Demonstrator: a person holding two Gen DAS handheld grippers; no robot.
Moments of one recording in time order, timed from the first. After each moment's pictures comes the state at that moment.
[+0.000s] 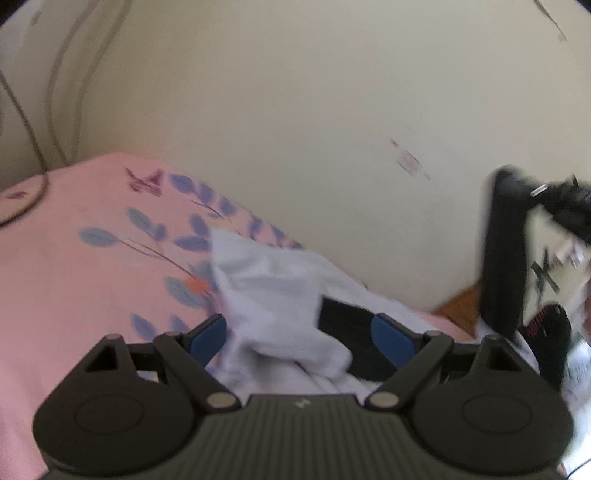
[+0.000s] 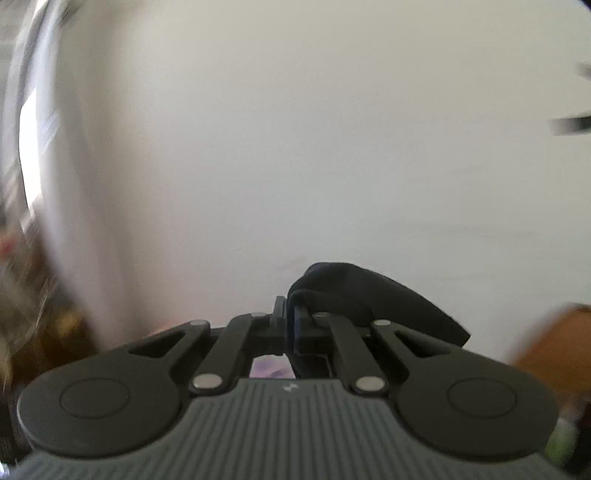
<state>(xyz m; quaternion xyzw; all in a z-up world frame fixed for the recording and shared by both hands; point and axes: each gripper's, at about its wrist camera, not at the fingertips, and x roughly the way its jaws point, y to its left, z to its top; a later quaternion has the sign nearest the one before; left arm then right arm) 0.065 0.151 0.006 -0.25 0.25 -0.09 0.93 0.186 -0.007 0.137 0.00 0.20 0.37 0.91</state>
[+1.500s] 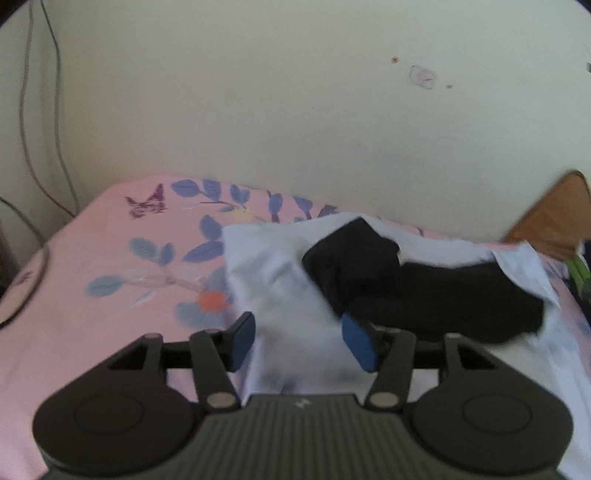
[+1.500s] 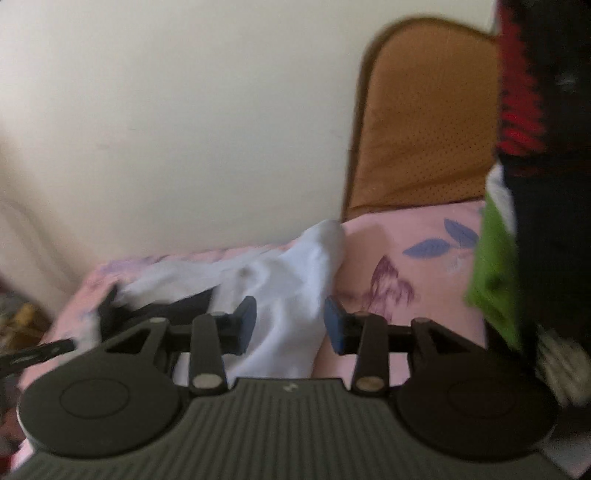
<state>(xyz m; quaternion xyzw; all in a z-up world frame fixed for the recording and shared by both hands) 0.103 0.093 0.022 -0.06 0.35 -0.03 0.93 0.152 -0.230 0.033 0.15 0.38 0.25 0.88</state>
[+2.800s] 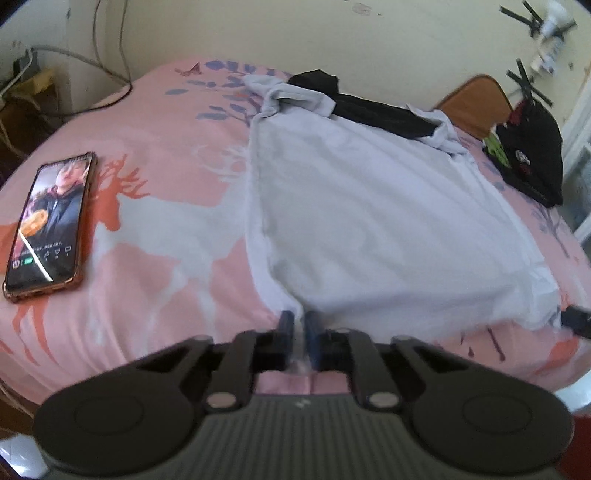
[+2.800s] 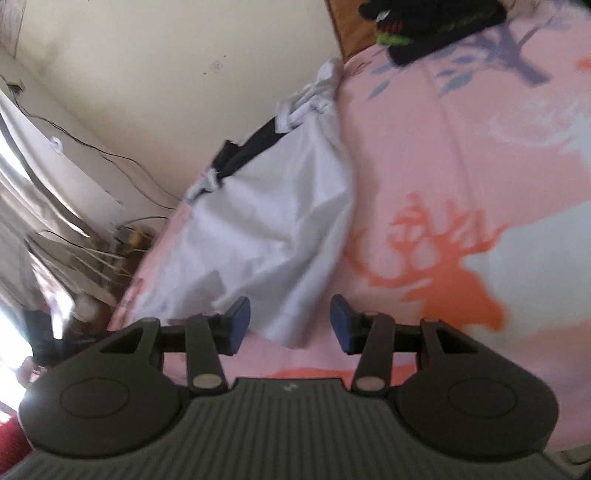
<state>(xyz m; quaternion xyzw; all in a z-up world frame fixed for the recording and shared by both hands) -0.176 0.114 0.008 -0.10 0.45 -0.07 0.89 -0.157 -0.314 -0.019 0.28 0.43 0.31 0.80</state>
